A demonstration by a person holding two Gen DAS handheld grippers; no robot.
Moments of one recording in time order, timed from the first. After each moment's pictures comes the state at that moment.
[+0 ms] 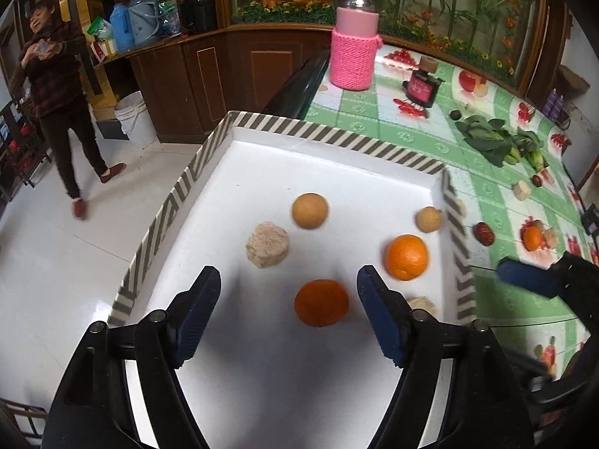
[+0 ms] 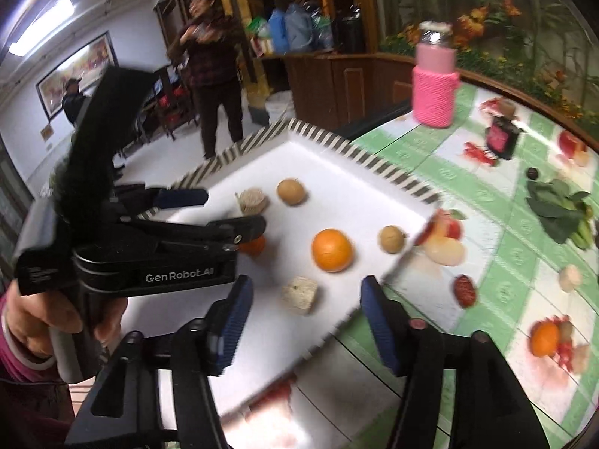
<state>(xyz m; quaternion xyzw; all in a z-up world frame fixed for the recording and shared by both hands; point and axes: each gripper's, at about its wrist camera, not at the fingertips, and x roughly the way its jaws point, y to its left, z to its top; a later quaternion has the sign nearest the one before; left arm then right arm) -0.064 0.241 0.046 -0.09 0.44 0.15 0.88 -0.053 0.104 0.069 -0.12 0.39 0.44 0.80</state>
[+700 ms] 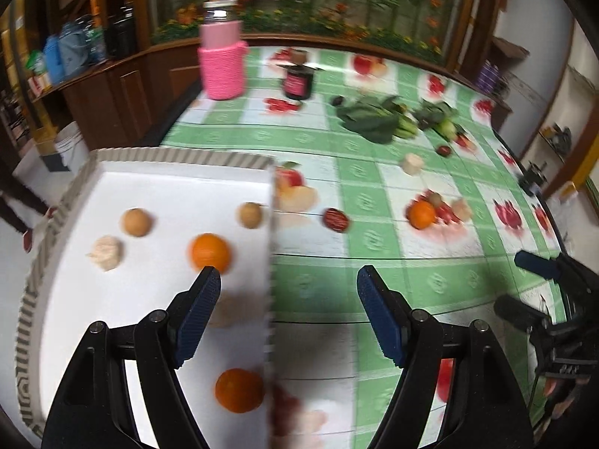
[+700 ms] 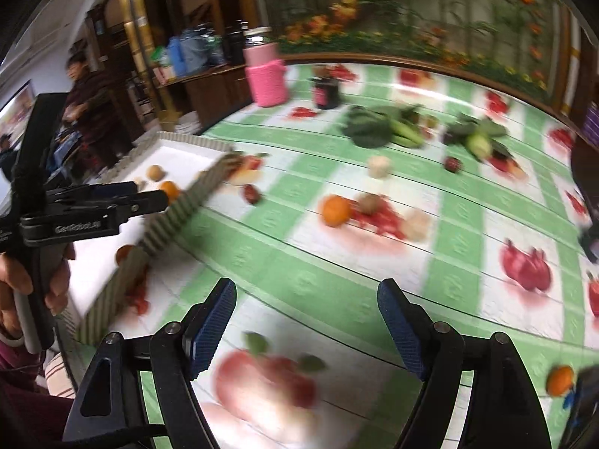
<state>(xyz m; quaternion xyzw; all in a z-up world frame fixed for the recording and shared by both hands) -0.042 0.116 0.063 -0.05 0.44 0.03 0.90 -0.048 -0.095 0.071 -0.07 0.41 0.28 0.86</state>
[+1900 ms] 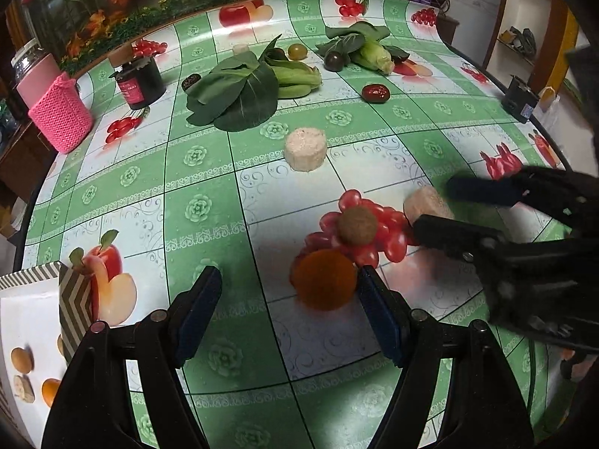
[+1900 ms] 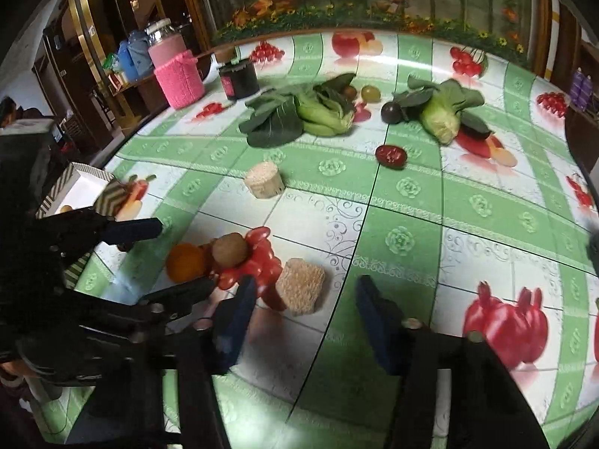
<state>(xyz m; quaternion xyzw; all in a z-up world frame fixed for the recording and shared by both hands) 0.076 -0.001 0.011 0.07 0.49 -0.08 0.86 0.081 -0.126 0.023 -0.05 0.46 0.23 0.85</state>
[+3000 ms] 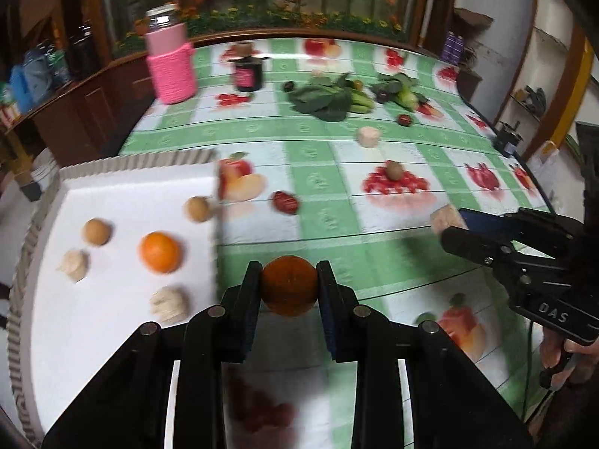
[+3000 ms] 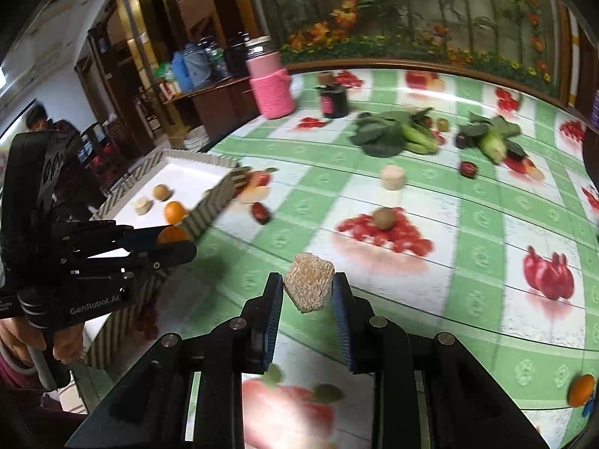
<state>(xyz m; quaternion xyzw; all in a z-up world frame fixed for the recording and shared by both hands) -0.053 0.096 0.058 -0.01 0.44 -0.02 0.90 -0.038 -0.075 0.069 -0.04 0.40 0.31 0.86</state>
